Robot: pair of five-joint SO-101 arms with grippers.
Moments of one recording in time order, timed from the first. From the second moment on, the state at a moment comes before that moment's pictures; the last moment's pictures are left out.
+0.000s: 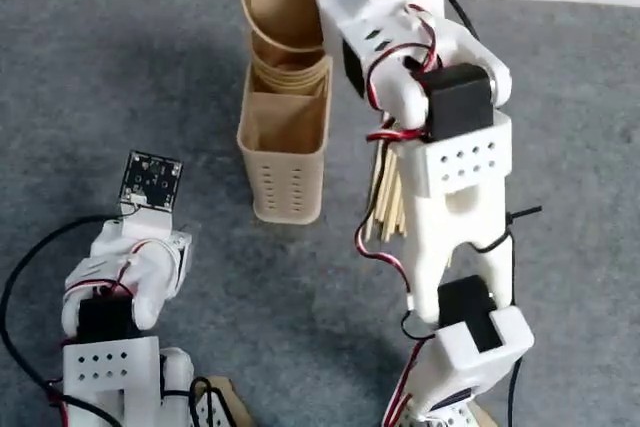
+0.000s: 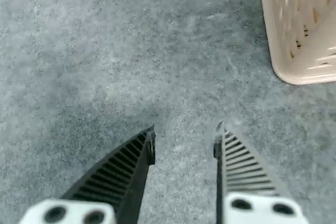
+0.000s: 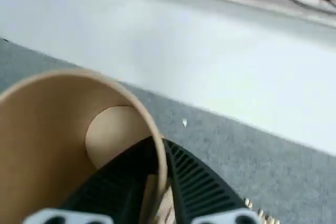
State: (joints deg) left arm -12.9 -75.1 71.7 61.5 -12.3; right arm -25.7 8.1 -56.2 75.3 5.6
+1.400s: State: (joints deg) left arm -12.7 -75.1 71.7 61.5 -12.3; right arm -25.3 28.4 -46.8 74.7 5.3
